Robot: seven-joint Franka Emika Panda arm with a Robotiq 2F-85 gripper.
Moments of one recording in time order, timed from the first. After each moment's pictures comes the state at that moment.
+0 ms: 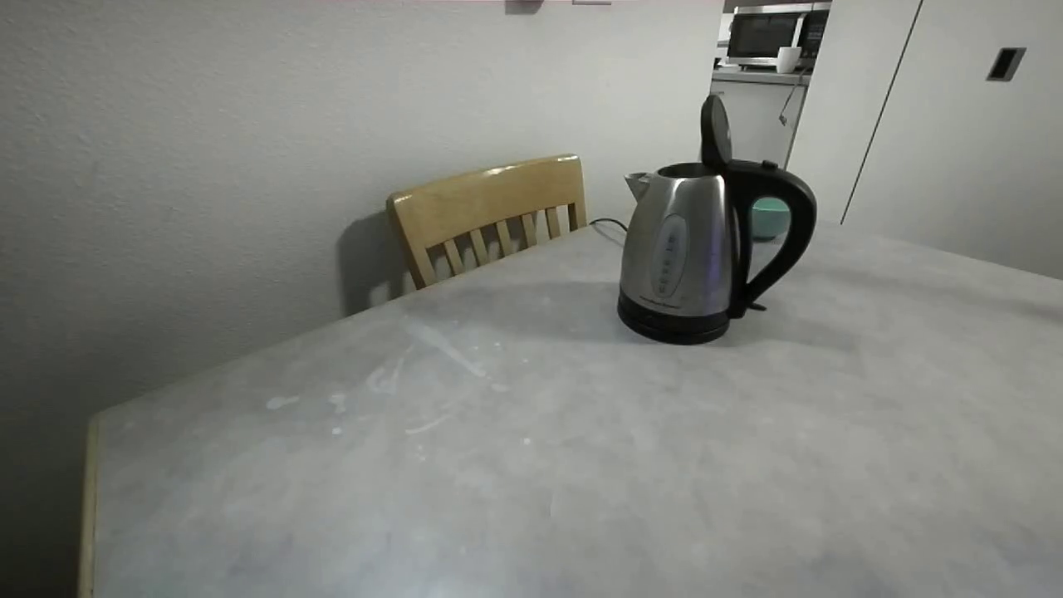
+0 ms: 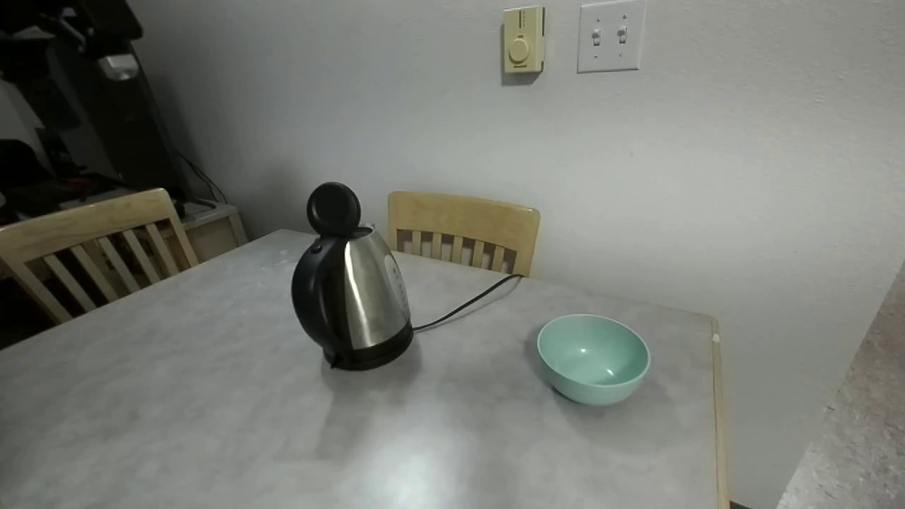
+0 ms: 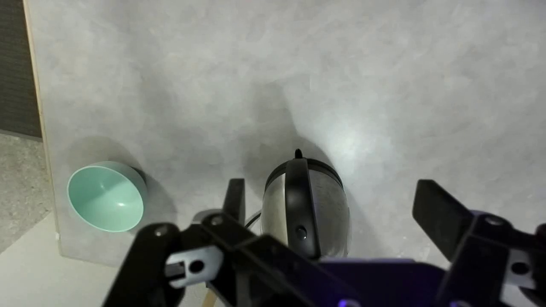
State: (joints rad) arm -0.01 -0.55 -0.13 -2.33 -0.13 1.92 -0.29
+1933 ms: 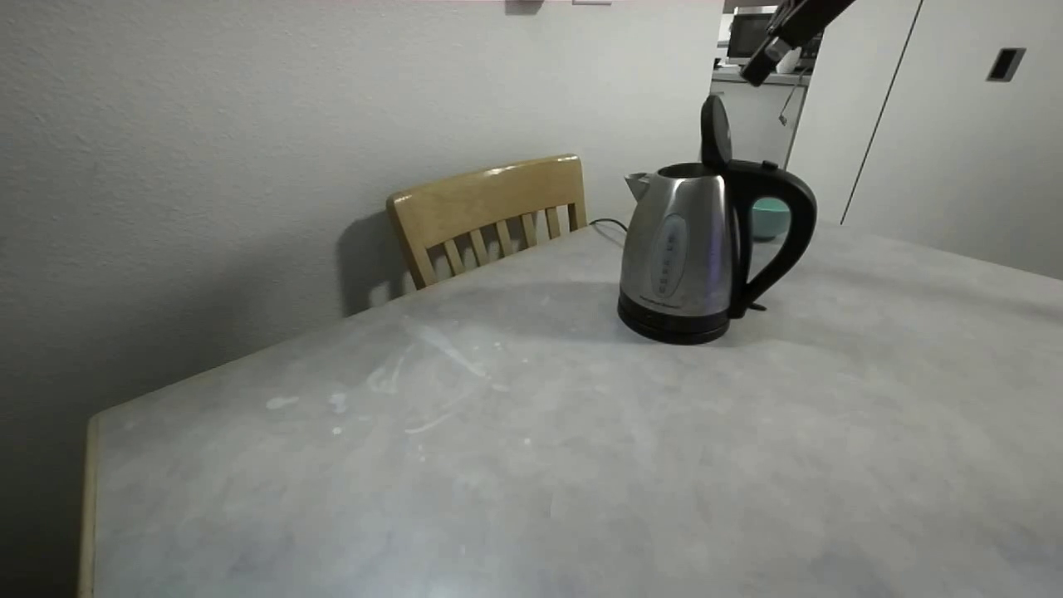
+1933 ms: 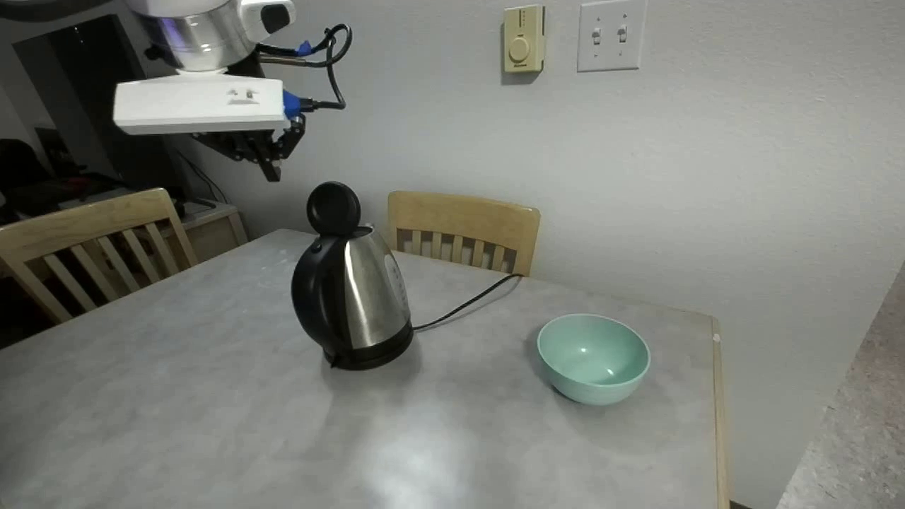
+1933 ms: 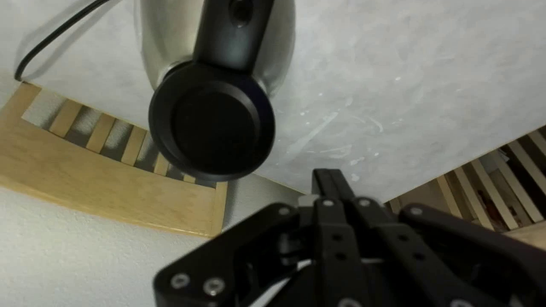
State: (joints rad) arm 0.14 -0.09 -0.23 -2.25 0.63 2.48 -1.23
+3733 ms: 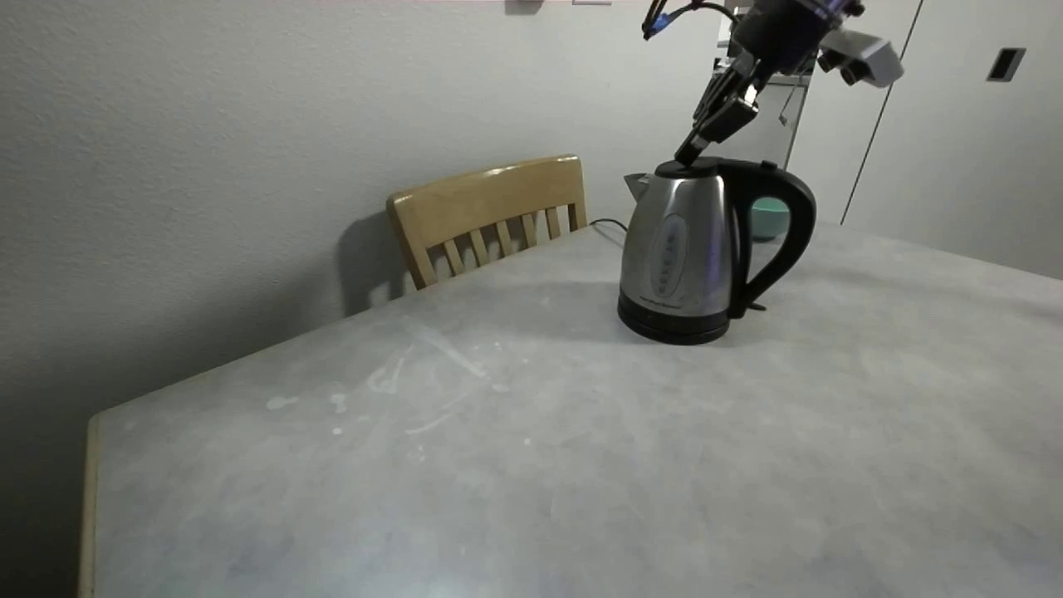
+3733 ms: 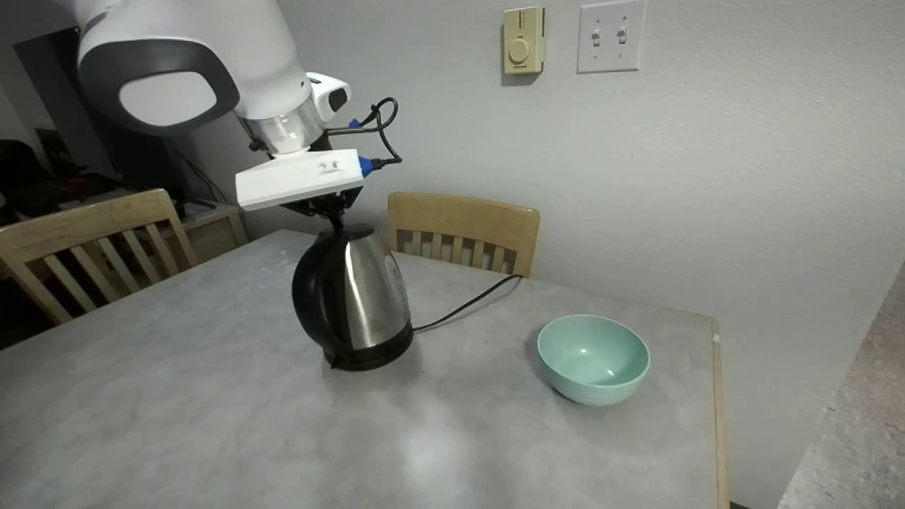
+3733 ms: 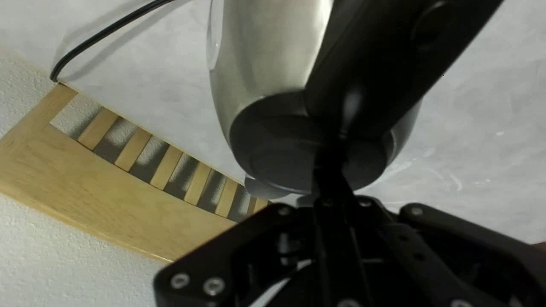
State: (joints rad) arm 0.08 0.22 -0.14 -2.10 0.69 2.69 -1.38
